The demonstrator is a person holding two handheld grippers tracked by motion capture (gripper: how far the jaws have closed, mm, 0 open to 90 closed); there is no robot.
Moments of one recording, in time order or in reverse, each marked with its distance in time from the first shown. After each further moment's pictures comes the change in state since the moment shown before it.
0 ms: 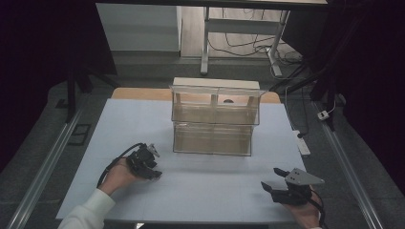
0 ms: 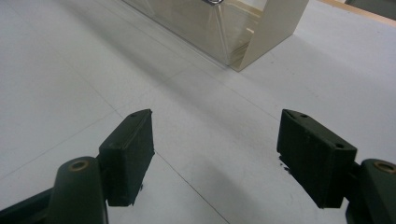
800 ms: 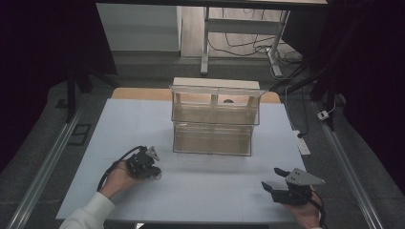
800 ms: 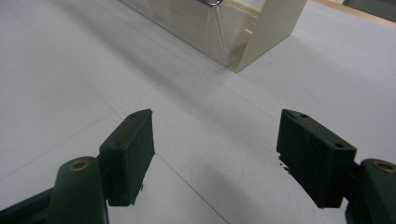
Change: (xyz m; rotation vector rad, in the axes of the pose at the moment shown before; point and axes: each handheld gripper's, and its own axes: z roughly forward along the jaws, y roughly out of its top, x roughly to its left) left arm -0.007 -0.006 -0.002 -0.046 0.001 0.051; right arm 0.000 0.000 -0.001 -0.003 -0.005 -0.004
